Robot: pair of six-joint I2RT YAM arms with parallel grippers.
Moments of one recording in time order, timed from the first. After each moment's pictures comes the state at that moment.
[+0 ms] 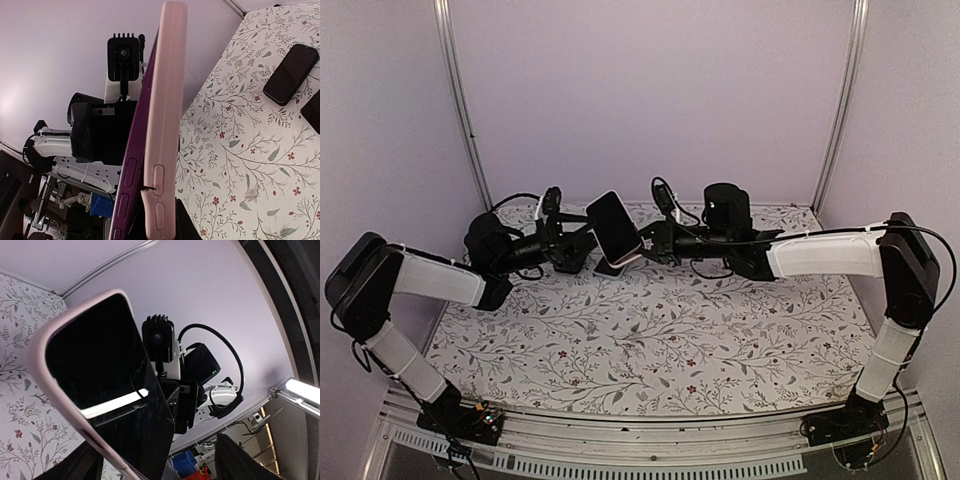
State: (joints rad) left arm -0.48 1.59 0.64 1.25 0.79 -1.30; right arm 0.82 1.79 1.20 0.44 -0.61 0.89
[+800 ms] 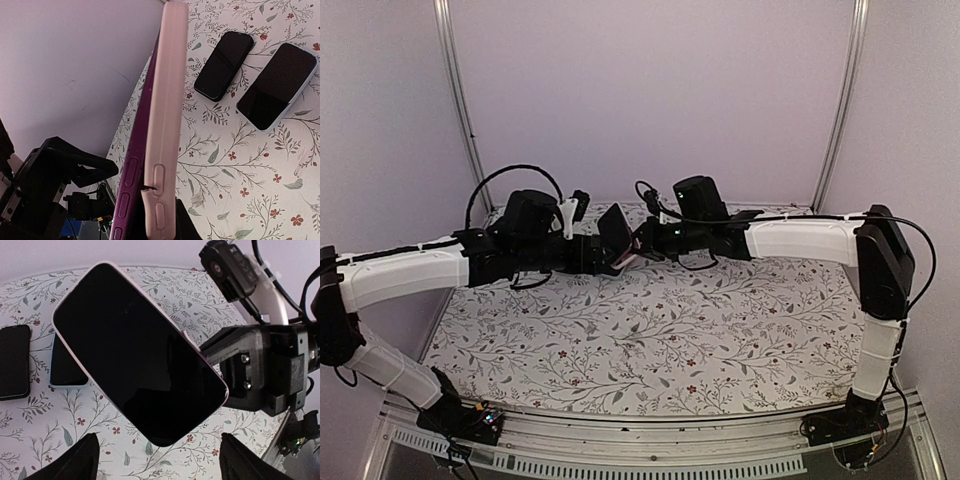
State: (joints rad) left arm -0.75 1.37 0.98 -0.12 0.04 -0.47; right arm 0.82 1.93 1.46 0.01 -0.39 0.77
